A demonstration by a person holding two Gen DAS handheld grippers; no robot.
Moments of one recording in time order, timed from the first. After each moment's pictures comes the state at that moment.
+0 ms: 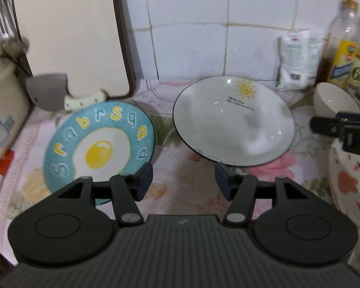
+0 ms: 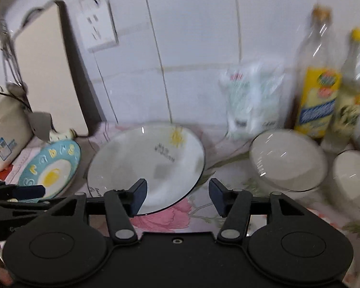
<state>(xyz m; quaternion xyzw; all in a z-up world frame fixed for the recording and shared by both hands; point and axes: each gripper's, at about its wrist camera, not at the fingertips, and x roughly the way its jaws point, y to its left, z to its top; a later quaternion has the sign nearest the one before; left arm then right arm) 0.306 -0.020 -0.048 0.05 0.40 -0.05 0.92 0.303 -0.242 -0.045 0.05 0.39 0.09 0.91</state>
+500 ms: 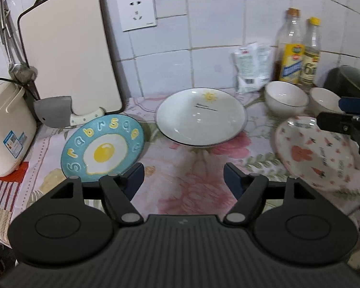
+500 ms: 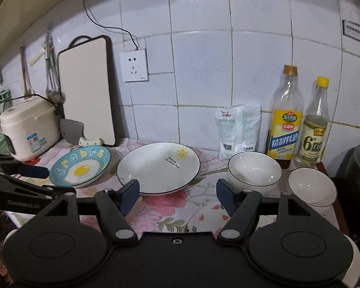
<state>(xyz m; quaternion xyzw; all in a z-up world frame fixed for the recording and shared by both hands) 0.205 -0.026 0.001 0.08 0.35 -0.10 0.93 0.190 -0.272 0.017 0.02 0.31 0.13 0.94</state>
